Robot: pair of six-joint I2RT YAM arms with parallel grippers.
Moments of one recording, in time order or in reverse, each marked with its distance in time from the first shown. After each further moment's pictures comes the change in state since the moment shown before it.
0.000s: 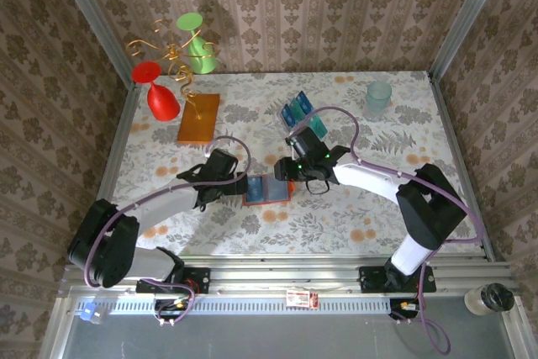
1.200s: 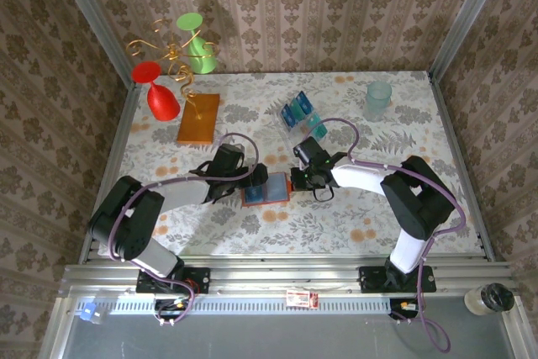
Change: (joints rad) left arm 0.007 0.204 0.000 0.362 0.284 -0.109; right arm -0.044 0.087 -0.084 0.044 0.026 -0.037
